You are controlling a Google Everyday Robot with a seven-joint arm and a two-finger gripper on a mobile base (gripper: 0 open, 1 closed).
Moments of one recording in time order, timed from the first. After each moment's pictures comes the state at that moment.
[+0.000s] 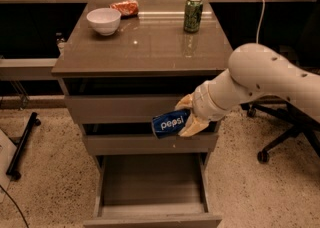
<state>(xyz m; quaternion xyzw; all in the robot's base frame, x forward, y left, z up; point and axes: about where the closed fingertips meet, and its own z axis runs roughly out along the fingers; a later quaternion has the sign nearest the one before) 0.534 -0.078 0.745 -0.74 0.61 0.09 0.28</state>
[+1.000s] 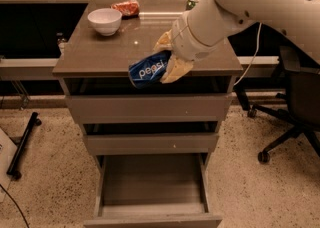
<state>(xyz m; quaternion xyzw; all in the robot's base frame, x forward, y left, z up) 0.577 -0.023 0.913 -0.79 0.53 -0.02 0.32</state>
